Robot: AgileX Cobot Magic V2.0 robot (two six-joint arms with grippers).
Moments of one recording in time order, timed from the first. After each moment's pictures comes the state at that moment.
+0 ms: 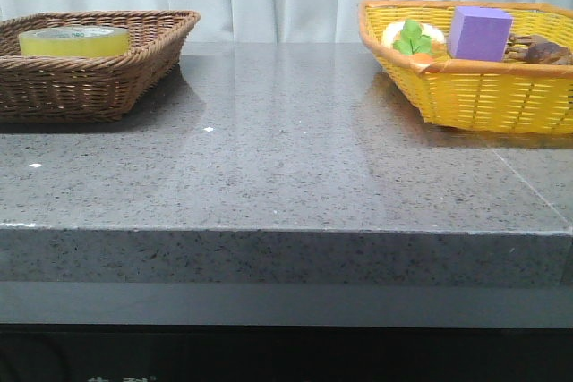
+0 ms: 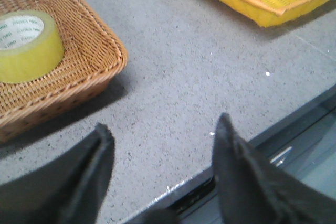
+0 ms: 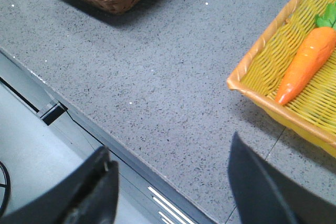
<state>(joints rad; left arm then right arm) -0.47 0.55 -0.71 -0.14 0.69 0.24 0.54 0.71 -0.79 0.16 0.66 -0.08</state>
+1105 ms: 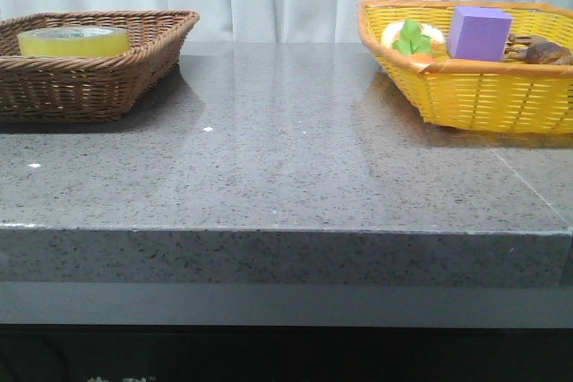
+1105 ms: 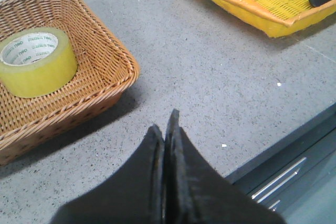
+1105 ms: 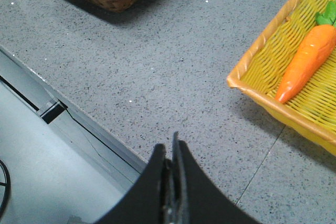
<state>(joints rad) -0.48 0.53 -0.69 -0.11 0.64 0.24 0.54 0.71 -0.79 0.16 0.67 -0.08</state>
